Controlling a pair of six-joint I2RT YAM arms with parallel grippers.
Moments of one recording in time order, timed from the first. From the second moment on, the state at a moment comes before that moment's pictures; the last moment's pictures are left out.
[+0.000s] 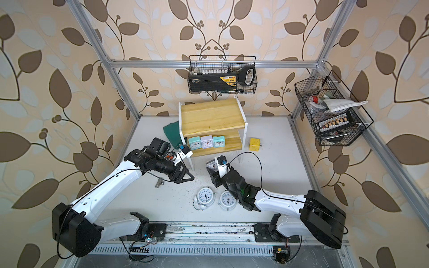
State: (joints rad) left arm -0.46 1.21 1.03 -0.91 0.71 0.20; right arm 0.93 1.24 0.45 0.56 0.38 0.22
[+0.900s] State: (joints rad) left arm -0.43 1.19 0.98 -0.90 0.71 0.21; right arm 0.77 1.36 0.42 0.98 0.55 0.09
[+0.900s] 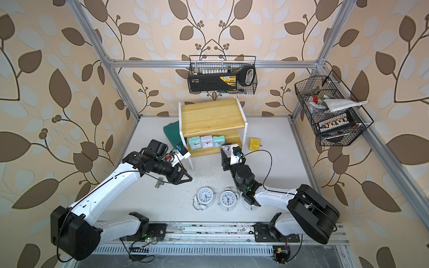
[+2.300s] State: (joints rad) left arm -0.42 1.18 0.98 -0.90 0.72 0.23; right arm 0.62 1.53 0.54 1.04 0.51 0.05
